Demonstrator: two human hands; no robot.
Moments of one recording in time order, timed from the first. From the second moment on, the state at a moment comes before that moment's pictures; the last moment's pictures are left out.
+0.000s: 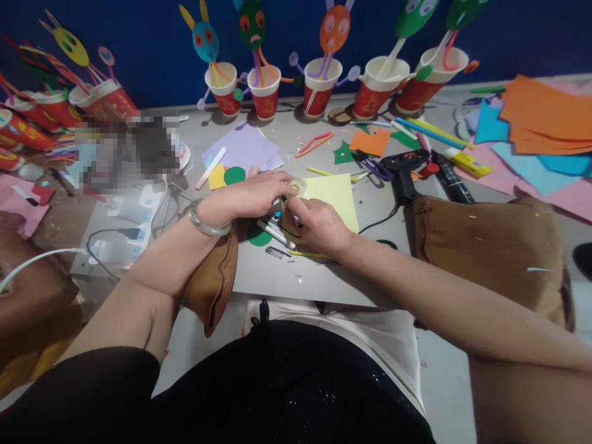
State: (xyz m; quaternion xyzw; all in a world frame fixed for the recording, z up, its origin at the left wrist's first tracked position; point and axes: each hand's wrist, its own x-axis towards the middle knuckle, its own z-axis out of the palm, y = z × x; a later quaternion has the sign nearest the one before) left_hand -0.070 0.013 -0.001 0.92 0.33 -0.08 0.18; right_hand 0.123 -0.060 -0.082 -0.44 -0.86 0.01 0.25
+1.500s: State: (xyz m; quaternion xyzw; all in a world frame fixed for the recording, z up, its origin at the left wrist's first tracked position) left_hand -0.070 0.013 -0.001 0.92 0.33 -0.08 0.19; right_hand 0.170 -0.068 -0.075 -0.47 -0.83 0.06 0.31
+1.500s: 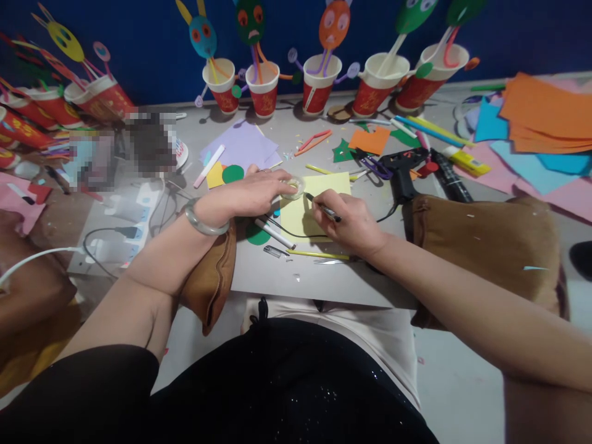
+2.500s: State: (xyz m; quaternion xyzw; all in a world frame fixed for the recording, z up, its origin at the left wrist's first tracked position) left_hand -0.060 0.021 -0.012 0.90 0.39 0.03 0.20; right_hand 0.140 -0.007 -0.086 -0.57 -0.77 0.09 0.27
